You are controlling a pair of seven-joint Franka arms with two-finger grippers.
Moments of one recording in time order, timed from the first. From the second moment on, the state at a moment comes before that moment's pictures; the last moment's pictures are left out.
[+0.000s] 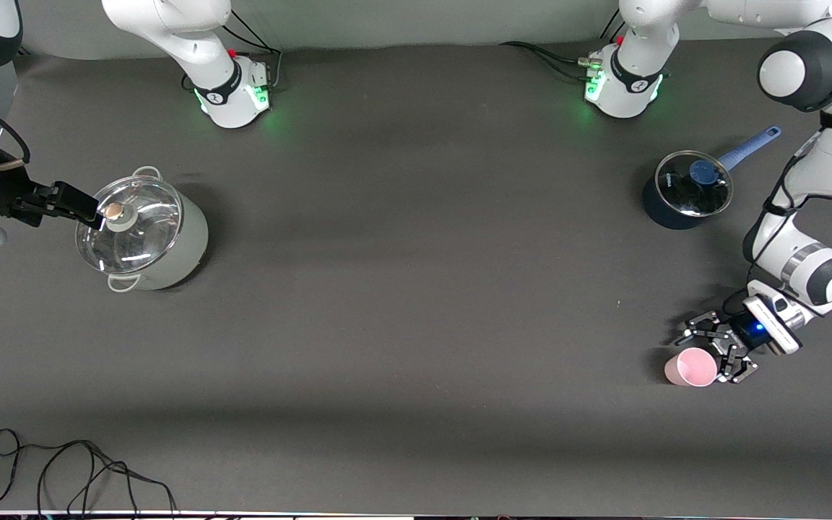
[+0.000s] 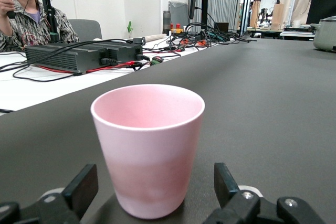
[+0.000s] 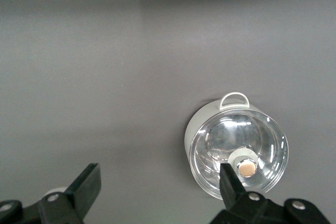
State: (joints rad) left arm 0.46 1.00 -0.09 -1.55 -1.49 1.88 2.52; right arm 0.01 0.04 0.04 -1.53 -0.02 1.55 0.14
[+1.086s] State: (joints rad) left arm 0.42 0.66 -0.40 -1.90 -1.74 2.23 2.53; right arm 0.01 0.04 0.04 -1.53 -0.02 1.55 0.14
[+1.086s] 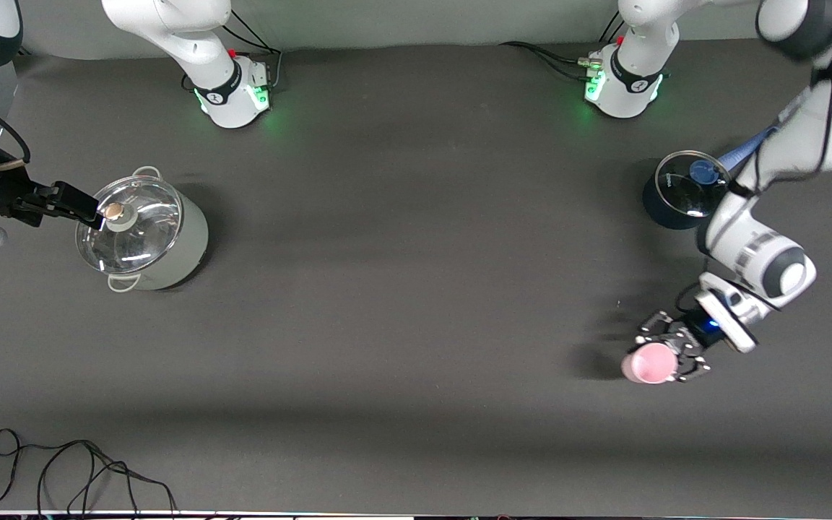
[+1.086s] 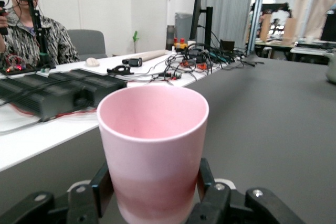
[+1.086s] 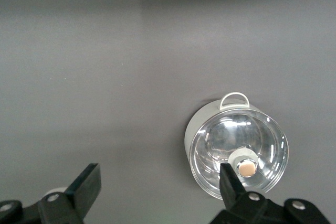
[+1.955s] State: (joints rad) left arm 0.34 0.13 -1.20 -2.04 -2.32 2.95 2.34; right arm 0.01 0.04 0.04 -1.53 -0.02 1.55 0.14
